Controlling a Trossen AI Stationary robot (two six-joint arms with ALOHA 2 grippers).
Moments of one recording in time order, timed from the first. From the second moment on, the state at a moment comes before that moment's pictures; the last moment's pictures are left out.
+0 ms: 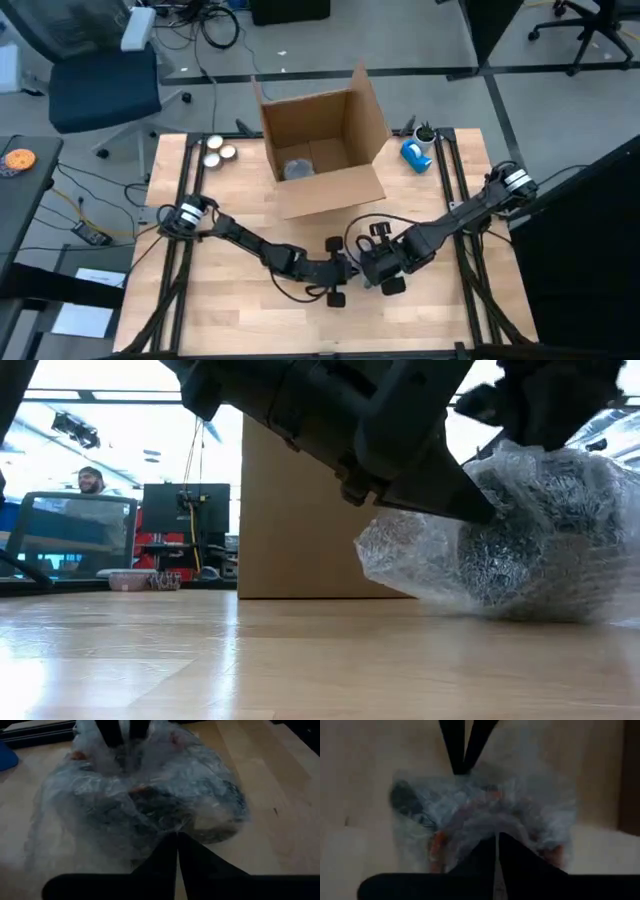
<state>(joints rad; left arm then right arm) -0.37 2.08 1.32 0.26 -0.39 -0.09 0.49 1.62 1.29 -0.95 0.27 0.24</state>
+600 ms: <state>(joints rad) -0.37 2.08 1.32 0.26 -0.39 -0.09 0.49 1.63 1.34 -1.10 0.31 0.30</state>
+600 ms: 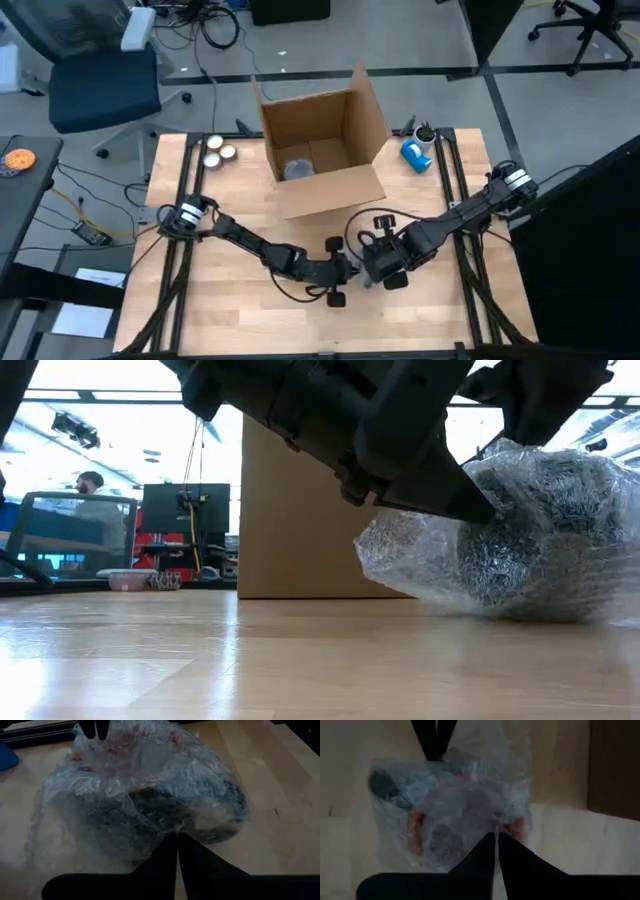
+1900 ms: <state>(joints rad) -0.37 2.09 1.32 0.25 -0.39 -0.09 0.50 1.71 1.33 -0.94 0.18 0.30</state>
